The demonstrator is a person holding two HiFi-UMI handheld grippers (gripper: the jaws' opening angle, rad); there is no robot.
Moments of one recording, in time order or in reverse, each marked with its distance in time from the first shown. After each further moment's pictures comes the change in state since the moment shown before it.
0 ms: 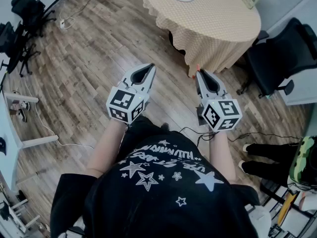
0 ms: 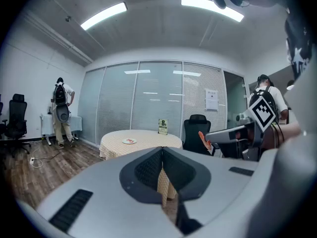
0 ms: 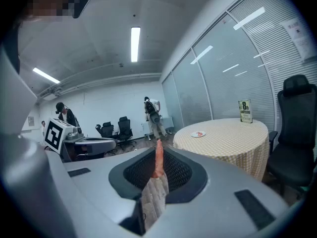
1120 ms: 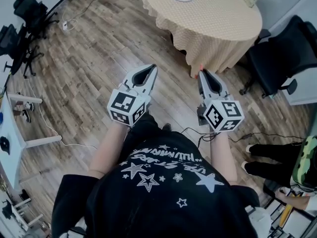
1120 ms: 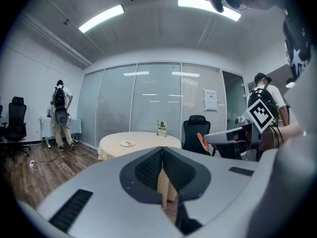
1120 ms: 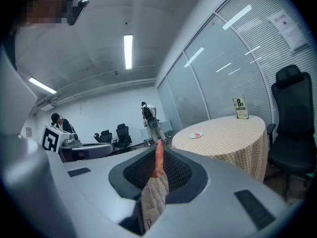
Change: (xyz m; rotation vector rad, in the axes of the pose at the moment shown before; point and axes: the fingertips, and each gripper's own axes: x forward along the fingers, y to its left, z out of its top) left arm 0.006 -0.020 0.008 0.012 -0.012 0.002; right arm -0.014 -0.019 0.002 0.089 -0.053 -0.008
